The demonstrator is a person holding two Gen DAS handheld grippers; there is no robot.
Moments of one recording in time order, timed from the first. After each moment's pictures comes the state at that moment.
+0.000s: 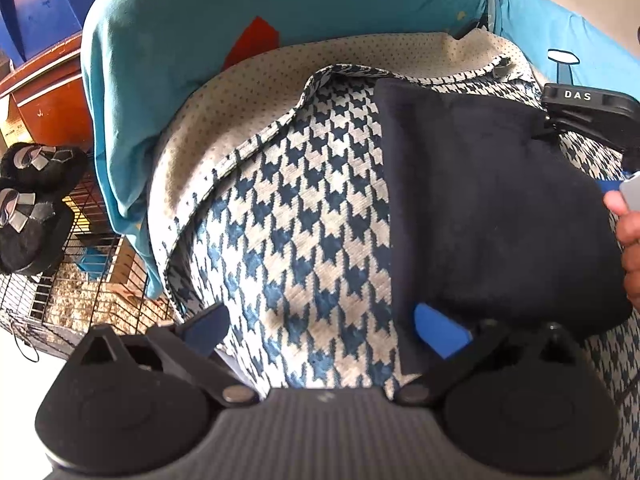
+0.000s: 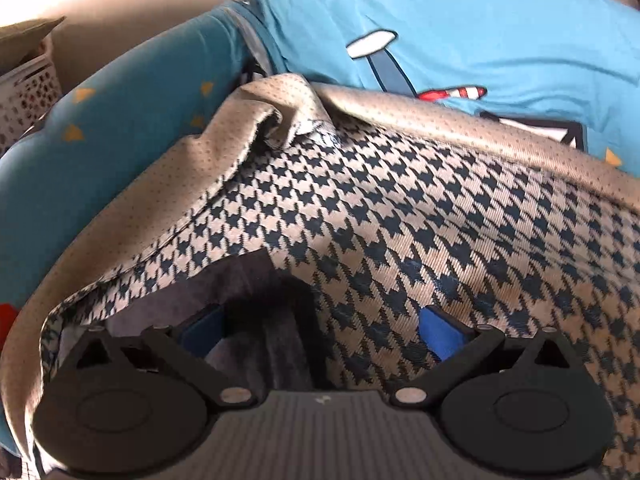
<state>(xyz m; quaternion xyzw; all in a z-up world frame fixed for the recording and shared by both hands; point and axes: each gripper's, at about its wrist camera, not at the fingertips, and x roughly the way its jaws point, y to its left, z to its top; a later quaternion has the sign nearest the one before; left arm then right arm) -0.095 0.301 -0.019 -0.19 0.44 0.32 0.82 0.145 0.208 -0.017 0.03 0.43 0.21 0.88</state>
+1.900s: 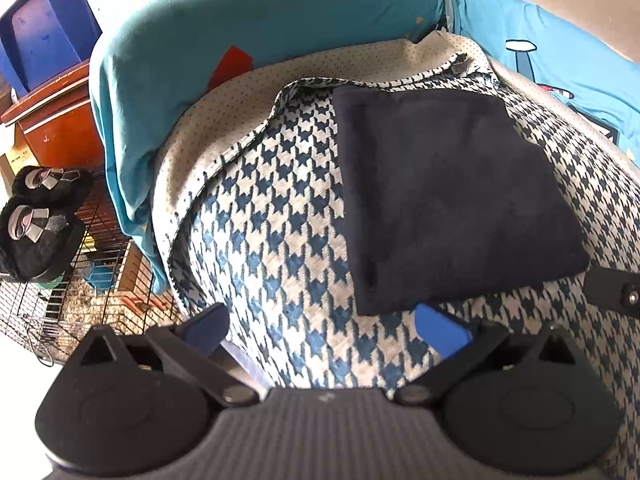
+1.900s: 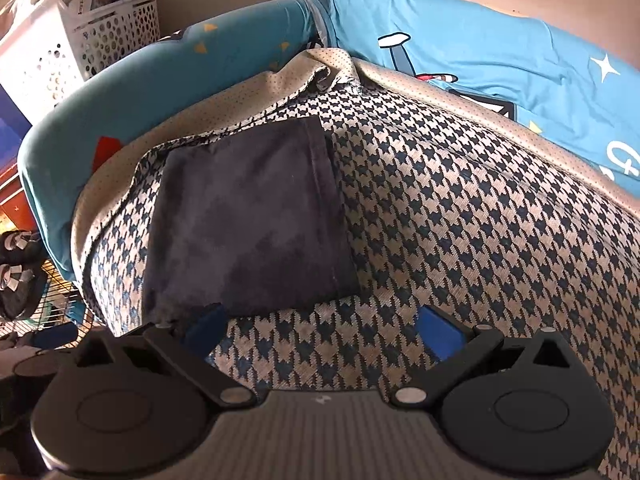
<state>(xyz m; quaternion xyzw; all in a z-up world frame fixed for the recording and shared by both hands) -0.114 0.244 0.001 -0.15 0.43 0.33 0.83 -0.030 0.104 0.034 -0.08 0.43 0.27 0.86</state>
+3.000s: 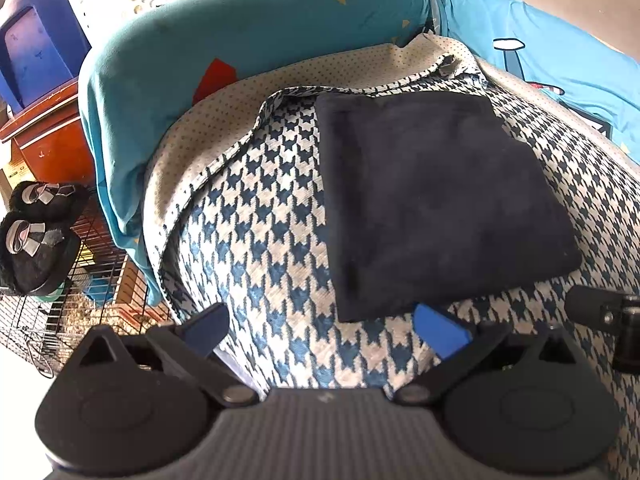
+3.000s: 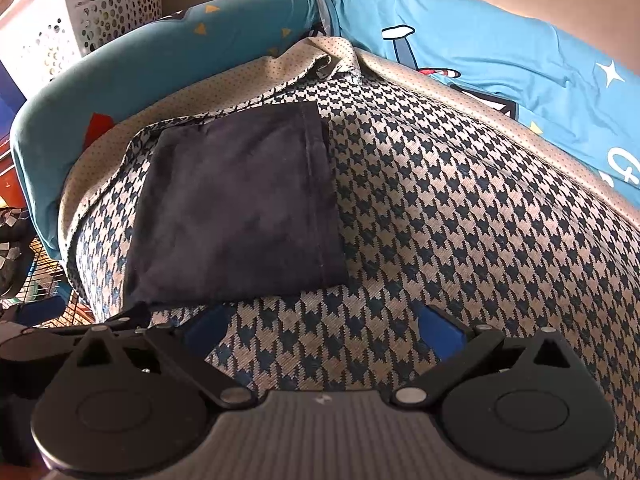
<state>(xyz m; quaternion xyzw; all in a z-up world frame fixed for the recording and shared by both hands) -0.105 0.232 -0.001 -0.13 0.42 0.33 0.83 -0.028 0.104 0.024 -0.11 0.43 0.26 0.86</state>
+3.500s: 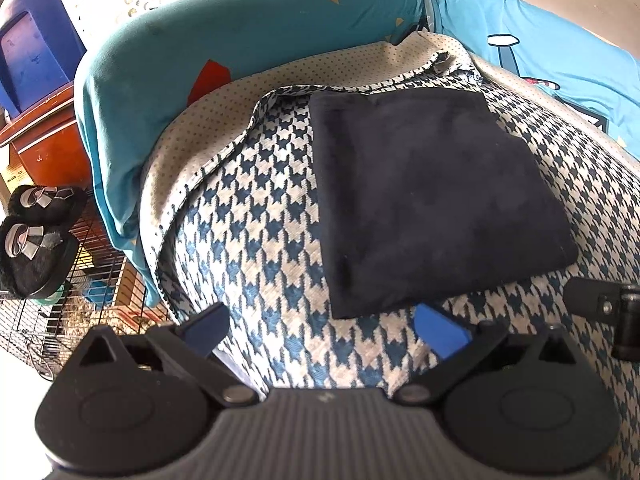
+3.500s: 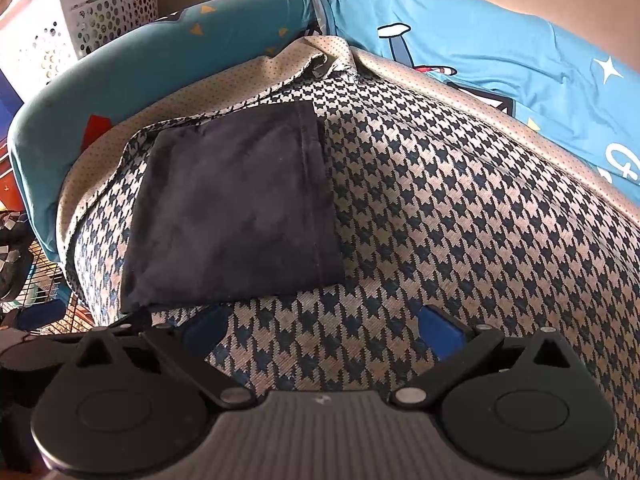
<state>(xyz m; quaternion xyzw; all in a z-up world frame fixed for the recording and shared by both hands) -0.104 0.229 -0.001 -0.13 0.42 0.32 0.84 -0.026 0.102 0.023 -0.10 0.44 0.26 0.86</state>
